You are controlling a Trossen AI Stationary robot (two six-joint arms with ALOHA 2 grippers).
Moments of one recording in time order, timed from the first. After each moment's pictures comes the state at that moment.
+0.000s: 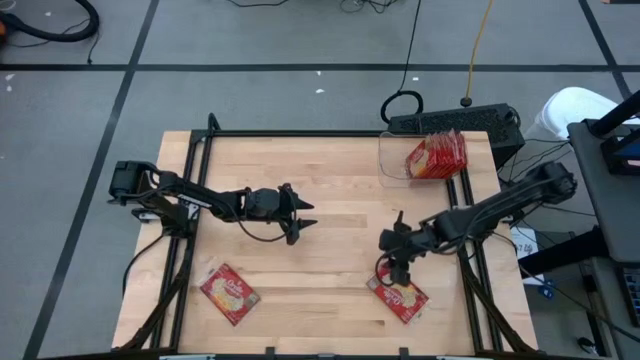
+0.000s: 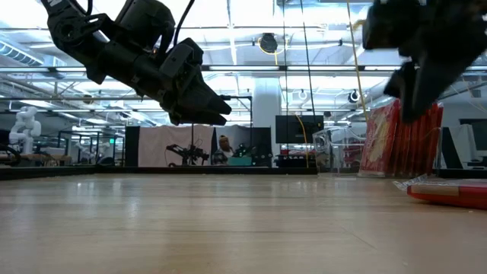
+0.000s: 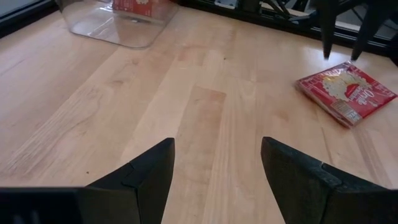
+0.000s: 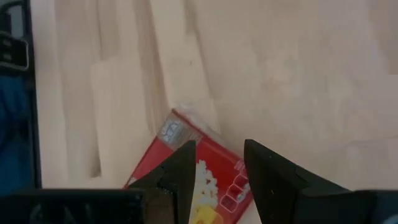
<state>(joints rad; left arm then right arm) 0.02 1.55 0.58 0.55 -0.05 -0.21 0.37 1.26 0.72 -0.47 -0.01 0.66</state>
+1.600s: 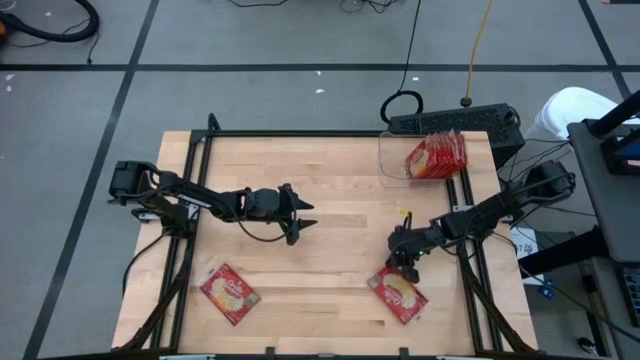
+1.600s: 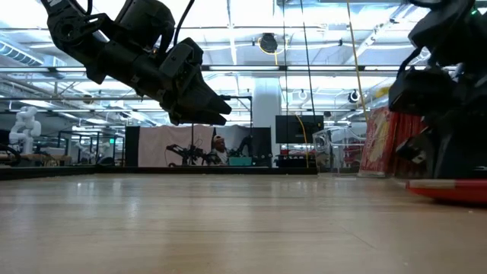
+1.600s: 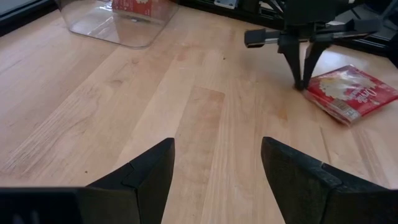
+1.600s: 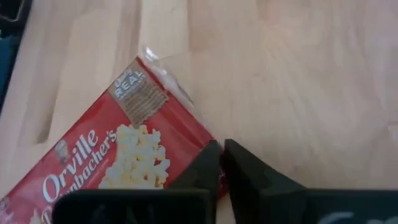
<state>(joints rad) 0.02 1.55 0.58 0.55 -0.05 -0.21 0.33 1.28 0.24 0.22 -0.11 0.54</state>
